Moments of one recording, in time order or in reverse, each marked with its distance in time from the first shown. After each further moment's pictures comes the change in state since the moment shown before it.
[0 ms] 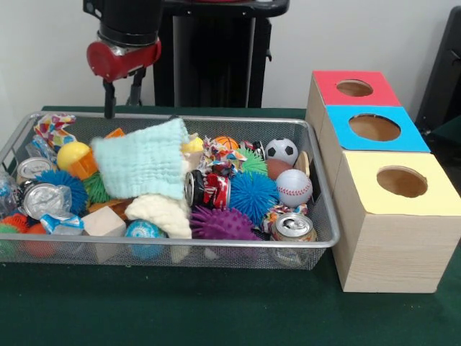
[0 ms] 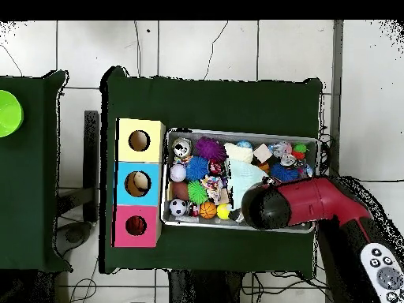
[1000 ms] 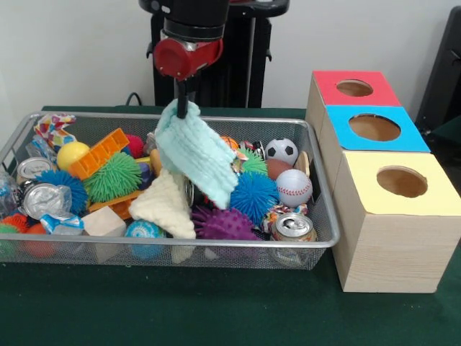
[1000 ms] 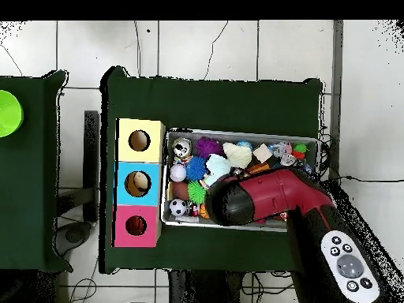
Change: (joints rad) arm 0.143 -0.034 -0.014 0.014 0.079 -0.068 0.001
